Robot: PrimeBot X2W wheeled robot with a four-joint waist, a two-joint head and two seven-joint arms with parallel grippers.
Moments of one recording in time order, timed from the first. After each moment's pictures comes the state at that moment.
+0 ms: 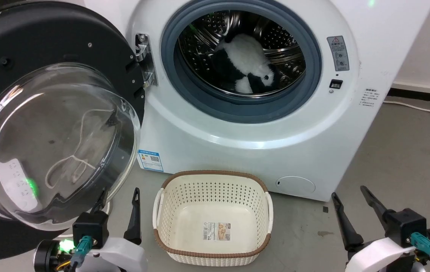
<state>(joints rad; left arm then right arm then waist) 0.00 0.05 -0.01 0.00 0.00 0.00 -0.02 0.01 -0.05 -0.01 0.01 0.01 0.13 -0.02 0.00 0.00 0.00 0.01</state>
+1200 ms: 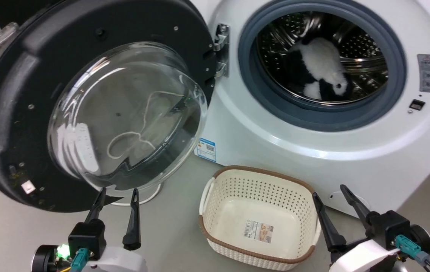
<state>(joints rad) 0.04 0.05 -0.01 -0.03 -0.01 0.00 -0.10 -0.01 -0.05 0.06 0.06 0.05 0.13 -0.10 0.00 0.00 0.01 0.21</state>
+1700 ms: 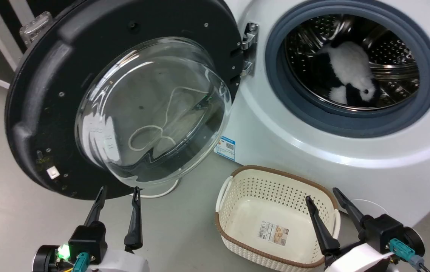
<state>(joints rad) 0.05 0.05 -0.03 -0.05 -0.01 0.02 -0.13 -0.01 -0.05 0.10 0.10 0.07 0.13 -0.13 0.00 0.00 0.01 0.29</state>
